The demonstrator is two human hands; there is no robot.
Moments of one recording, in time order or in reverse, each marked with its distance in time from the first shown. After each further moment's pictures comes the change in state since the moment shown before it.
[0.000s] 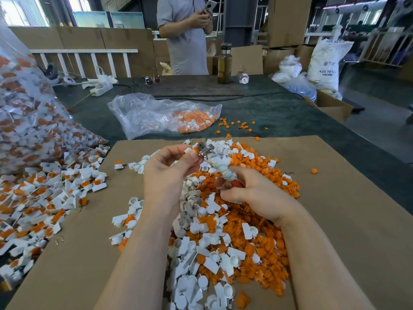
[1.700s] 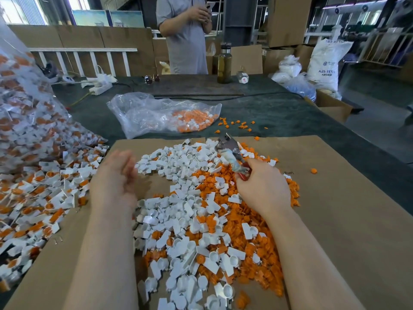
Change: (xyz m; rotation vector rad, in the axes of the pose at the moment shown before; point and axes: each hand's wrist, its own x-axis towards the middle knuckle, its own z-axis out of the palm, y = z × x) left_hand 0.039 0.001 -0.077 -0.143 0.424 -0.158; right_hand 0.024 0.029 0.006 -0.665 0.628 0.163
